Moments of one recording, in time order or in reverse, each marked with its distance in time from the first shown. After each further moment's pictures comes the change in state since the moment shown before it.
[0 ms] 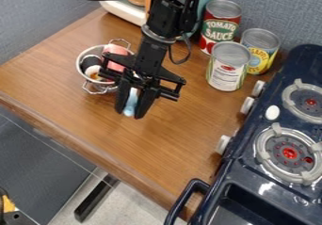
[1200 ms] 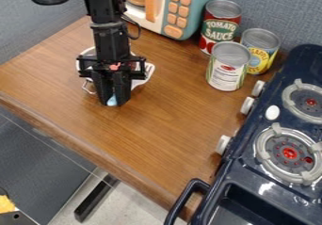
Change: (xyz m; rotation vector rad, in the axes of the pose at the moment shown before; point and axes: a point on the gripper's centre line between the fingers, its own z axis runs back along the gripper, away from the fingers) arm 0.043 0.023 -0.027 -0.412 0.118 -0.283
